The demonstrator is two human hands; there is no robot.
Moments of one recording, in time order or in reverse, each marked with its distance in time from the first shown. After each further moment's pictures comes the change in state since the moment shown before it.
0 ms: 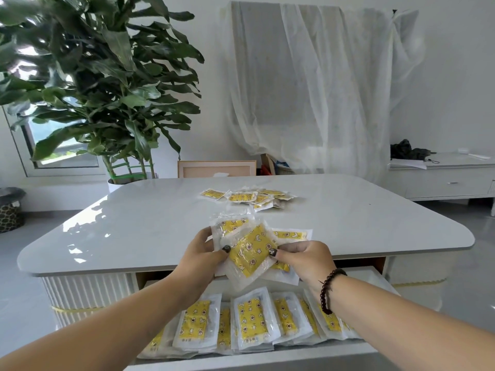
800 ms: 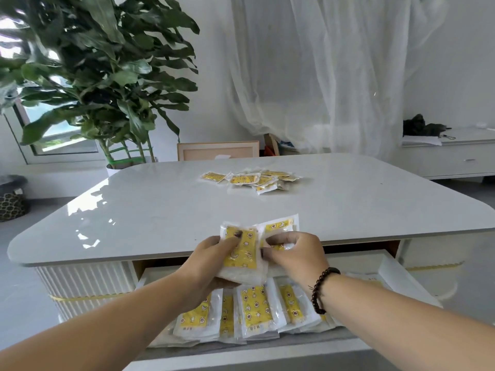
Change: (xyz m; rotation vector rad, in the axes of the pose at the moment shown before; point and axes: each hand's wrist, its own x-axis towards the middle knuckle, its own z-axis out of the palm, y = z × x) left_hand 0.010 -0.023 0.008 0.146 -0.047 -0.232; right_hand 0.004 0.019 0.021 -0.140 -0.041 -0.082
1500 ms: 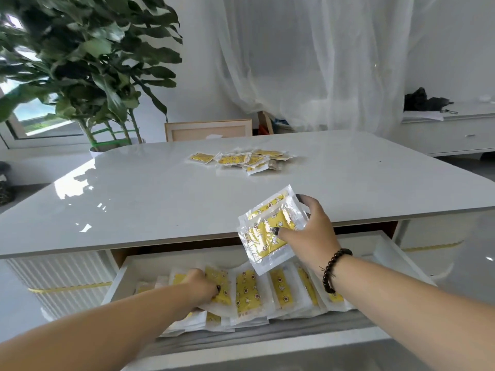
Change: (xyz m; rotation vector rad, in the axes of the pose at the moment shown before) left_hand 0.074 -0.089 -0.003 0.679 0.168 -0.346; right_hand 0.028 0.028 -0.028 -0.024 0.054 -0.032
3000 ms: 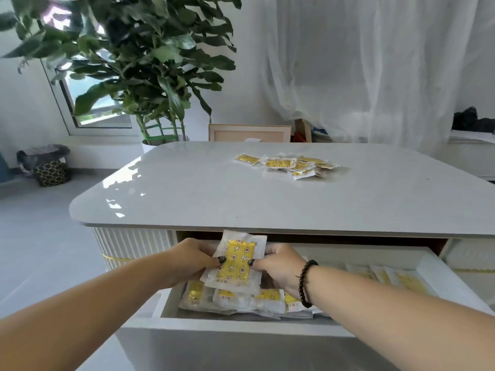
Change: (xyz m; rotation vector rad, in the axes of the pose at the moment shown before) left_hand -0.048 -0.055 -0.121 -0.361 -0.185 0.154; right_hand -0.034 -0.006 0.134 0.037 -0.489 0.340
